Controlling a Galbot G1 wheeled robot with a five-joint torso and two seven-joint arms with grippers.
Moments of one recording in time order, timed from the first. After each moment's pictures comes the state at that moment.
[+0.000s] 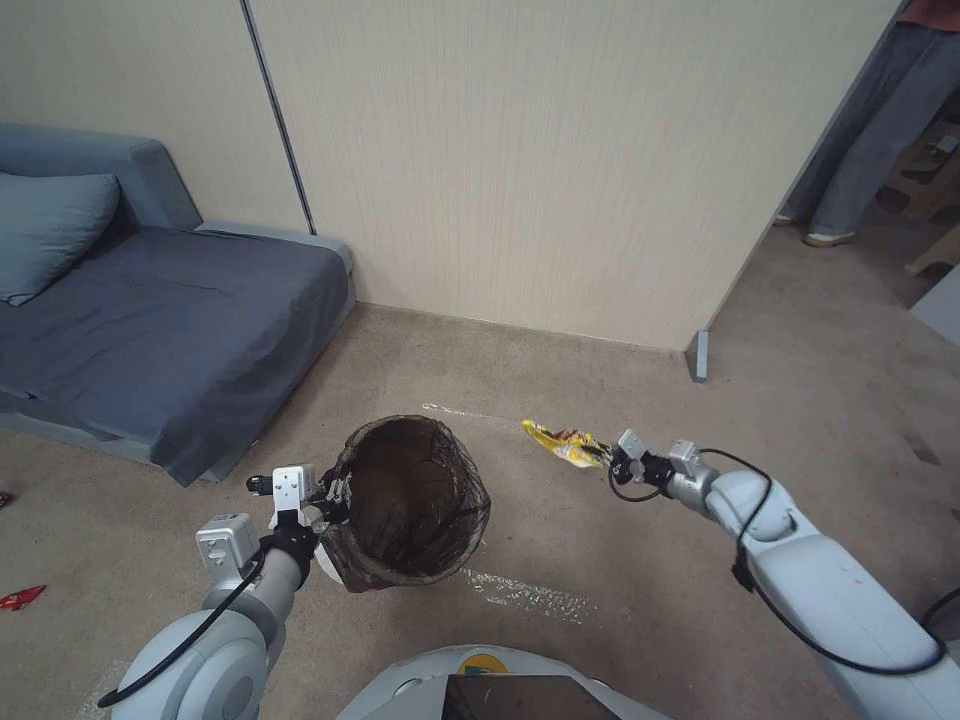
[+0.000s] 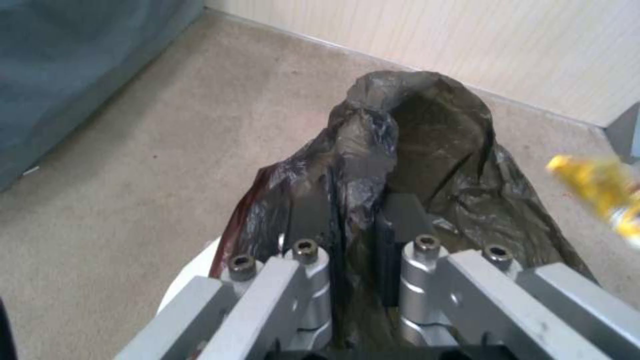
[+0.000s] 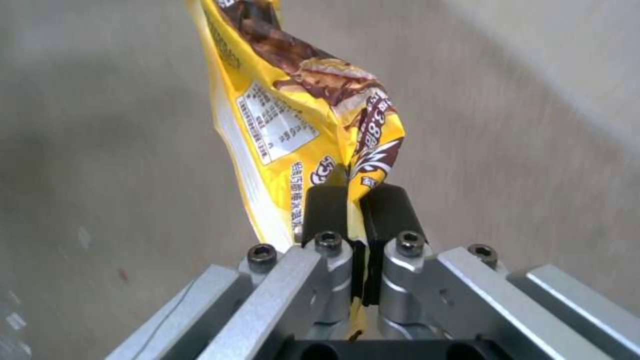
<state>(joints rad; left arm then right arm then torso) 1.78 -1.31 -0.59 -2.50 -0.59 0.60 -0.23 -1.19 0.84 0.43 1.66 0.27 -0.18 -0.62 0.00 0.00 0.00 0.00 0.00</state>
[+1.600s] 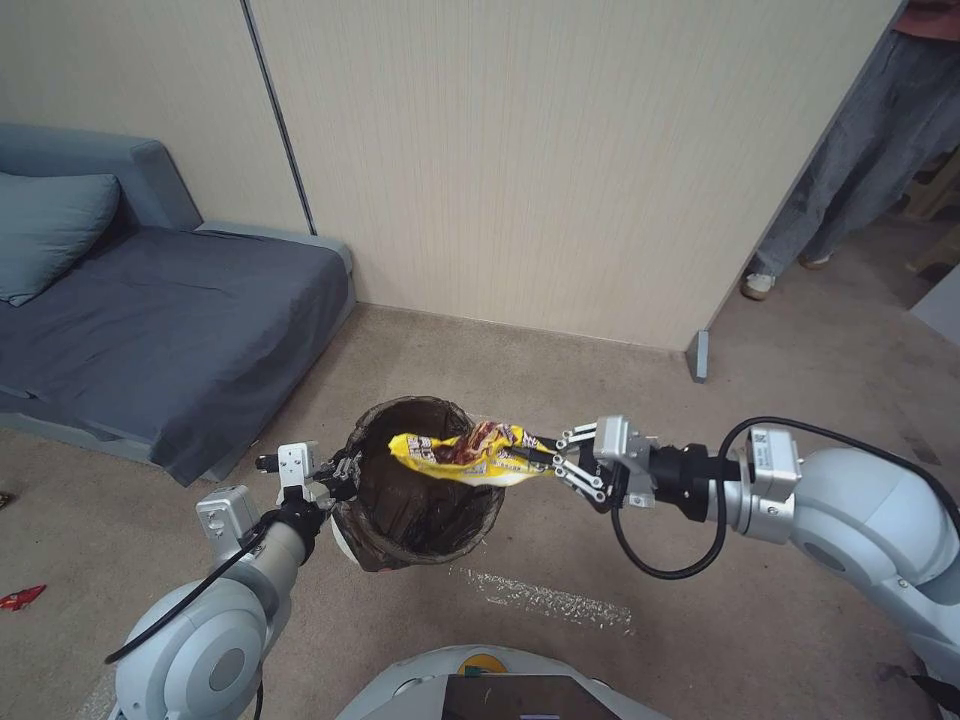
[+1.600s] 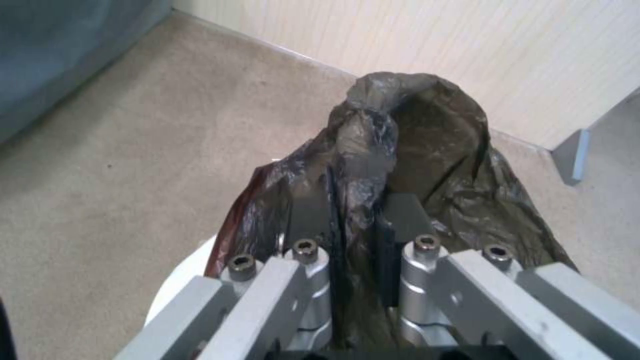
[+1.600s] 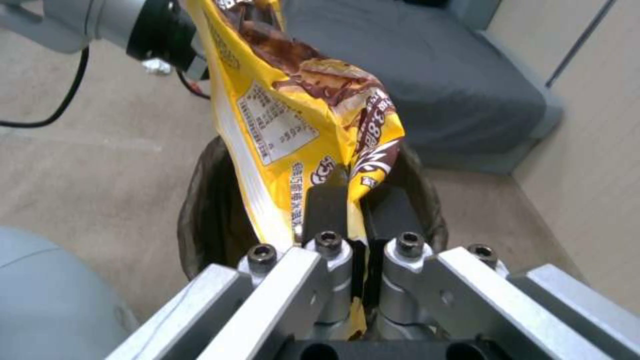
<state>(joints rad) 1.68 -1.25 -0.58 -2.50 -0.78 0.63 -0.31 -1.35 0.49 0.58 2.44 0.70 -0.33 -0.58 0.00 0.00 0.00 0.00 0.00</state>
